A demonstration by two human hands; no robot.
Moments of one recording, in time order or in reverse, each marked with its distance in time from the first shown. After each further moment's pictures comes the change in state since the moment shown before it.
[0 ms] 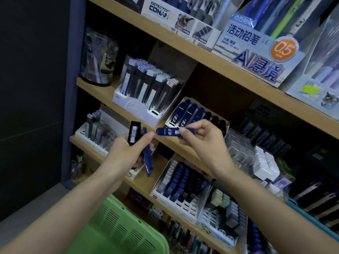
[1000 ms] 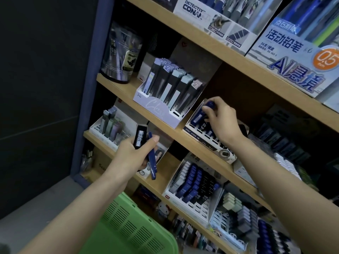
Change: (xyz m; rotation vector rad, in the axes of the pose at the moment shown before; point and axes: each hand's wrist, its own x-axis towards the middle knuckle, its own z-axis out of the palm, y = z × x) left_hand 0.011 -0.016 -0.042 -0.051 0.016 -0.066; right_hand 0.085 0.006 0.011 -0.515 0.097 -0.222
